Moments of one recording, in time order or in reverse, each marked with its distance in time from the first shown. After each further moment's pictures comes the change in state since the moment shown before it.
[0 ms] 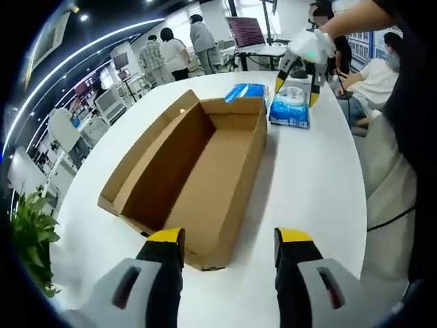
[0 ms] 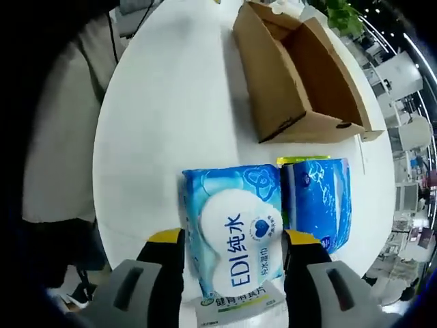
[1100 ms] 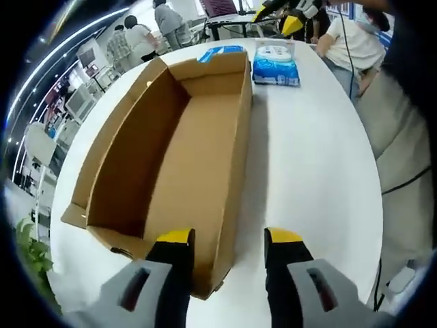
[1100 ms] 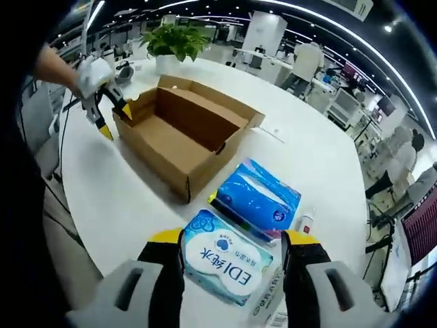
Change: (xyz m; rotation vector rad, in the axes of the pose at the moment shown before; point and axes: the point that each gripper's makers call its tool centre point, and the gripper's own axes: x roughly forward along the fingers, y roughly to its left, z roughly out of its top) left arm 0.052 -0.005 -0.033 0.152 0.171 -0.120; right arm -0.071 -0.049 0.019 0.747 -0.269 -0.302
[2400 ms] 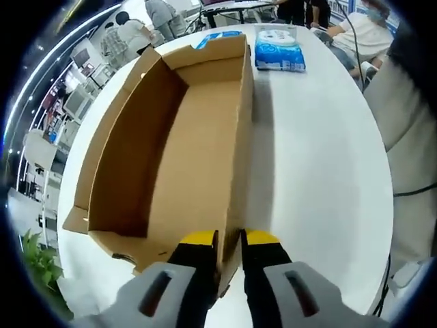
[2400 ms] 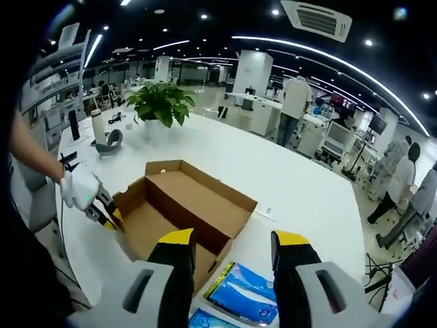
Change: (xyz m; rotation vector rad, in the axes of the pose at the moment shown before) left arm 0.006 0.012 0.004 0.042 0.059 0.052; right arm 0.008 -0.029 0.173 0.066 -0.258 0.003
